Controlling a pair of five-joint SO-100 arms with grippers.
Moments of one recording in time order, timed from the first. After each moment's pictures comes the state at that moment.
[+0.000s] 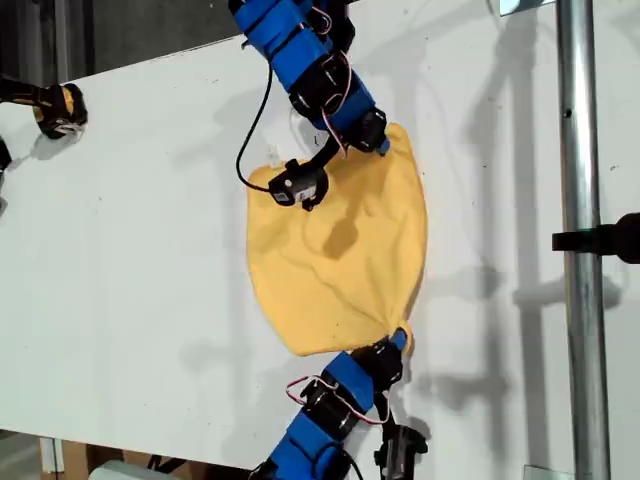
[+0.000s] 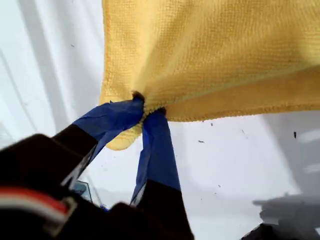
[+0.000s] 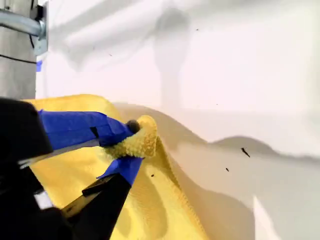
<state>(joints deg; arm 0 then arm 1) 27.8 87.8 85.2 65.0 -61.1 -32.1 99.2 94.9 81.9 64.5</state>
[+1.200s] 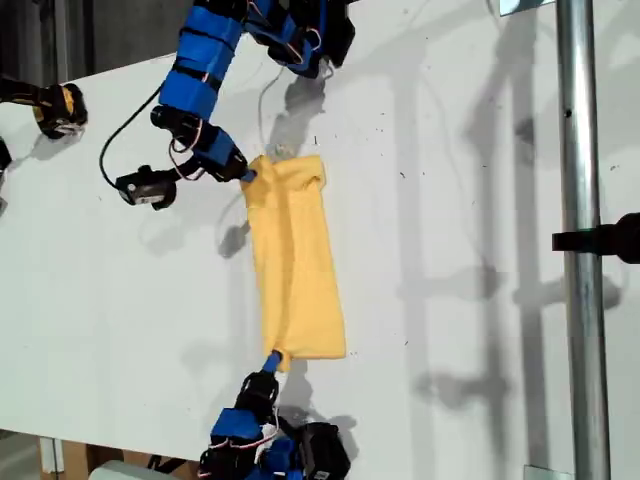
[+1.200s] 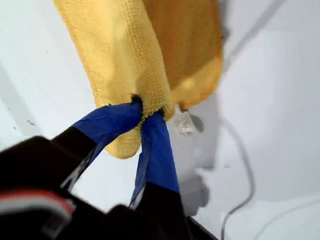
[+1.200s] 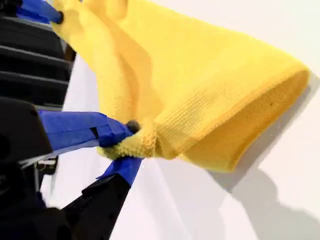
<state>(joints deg) -17.9 147.3 134.8 65.9 -52.5 25.4 97.7 88.8 86.7 28.7</state>
